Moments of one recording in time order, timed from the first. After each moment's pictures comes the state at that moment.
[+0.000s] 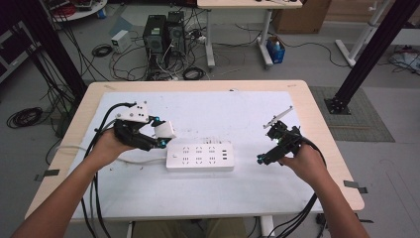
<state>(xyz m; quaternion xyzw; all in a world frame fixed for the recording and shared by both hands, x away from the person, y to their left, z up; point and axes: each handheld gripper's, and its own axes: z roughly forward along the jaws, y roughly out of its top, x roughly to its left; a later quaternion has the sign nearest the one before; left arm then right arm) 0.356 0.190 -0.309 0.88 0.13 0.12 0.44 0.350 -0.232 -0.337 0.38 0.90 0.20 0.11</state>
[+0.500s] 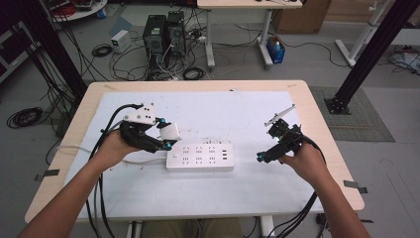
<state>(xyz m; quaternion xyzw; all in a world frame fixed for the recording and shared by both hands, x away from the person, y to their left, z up) 0.352 0.174 -0.307 0.89 0.11 0.12 0.43 0.351 -0.233 -0.332 0.38 0.89 0.22 0.11</state>
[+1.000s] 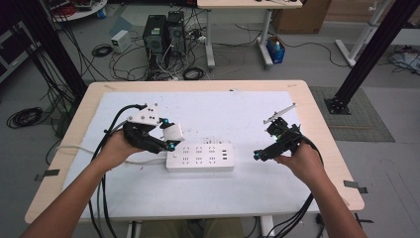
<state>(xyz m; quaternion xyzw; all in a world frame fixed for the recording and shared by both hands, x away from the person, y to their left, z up) 0.348 0.164 -0.304 0.89 0.11 0.12 0.43 0.347 -0.226 -0.324 0.40 0.88 0.24 0.11</state>
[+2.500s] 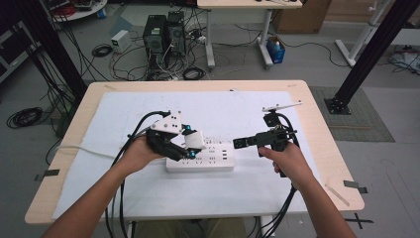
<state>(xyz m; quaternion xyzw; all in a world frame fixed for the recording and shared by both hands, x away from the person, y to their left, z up) 0.343 0.113 -0.316 0.88 0.06 0.10 0.45 0.347 -0.205 -0.314 0.48 0.75 0.43 -0.13</state>
